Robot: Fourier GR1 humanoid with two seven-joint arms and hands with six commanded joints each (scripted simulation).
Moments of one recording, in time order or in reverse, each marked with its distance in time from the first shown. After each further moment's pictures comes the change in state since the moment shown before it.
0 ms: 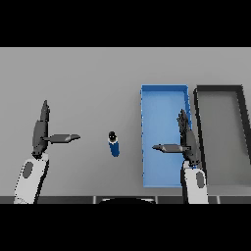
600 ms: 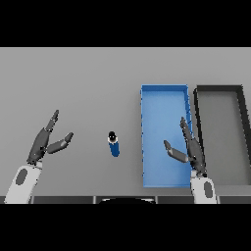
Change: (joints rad) left arm 0.086 0.149 -0.091 -0.063 -0.041 -0.217 -0.122; right arm 0.127 -0.136 0.077 -0.134 0.099 0.089 -0.086
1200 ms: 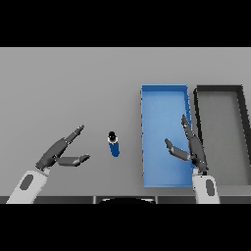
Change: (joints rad) left arm 0.028 0.056 -0.145 -0.144 0.019 -0.209 0.072; right arm -0.030 -0.026 -0.013 0.016 -0.002 0.011 -0.009
